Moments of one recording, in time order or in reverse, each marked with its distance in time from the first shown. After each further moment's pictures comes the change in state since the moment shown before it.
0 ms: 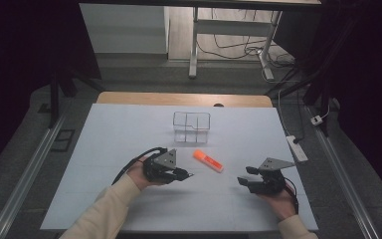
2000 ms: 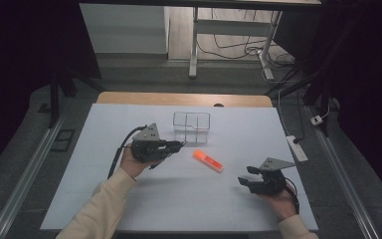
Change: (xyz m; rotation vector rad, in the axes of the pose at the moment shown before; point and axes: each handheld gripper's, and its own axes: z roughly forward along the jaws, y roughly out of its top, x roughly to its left) left arm 0.032 -0.003 -0.039 -0.291 0.186 -0.215; right arm -0.001 0.000 -0.001 0.008 -0.016 -0.013
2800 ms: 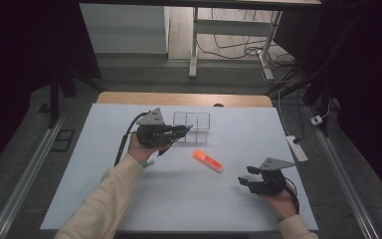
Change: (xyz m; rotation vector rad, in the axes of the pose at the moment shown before) left arm 0.023 0.030 0.008 -0.091 0.013 -0.032; right arm -0.001 0.000 0.001 0.004 -0.002 -0.005
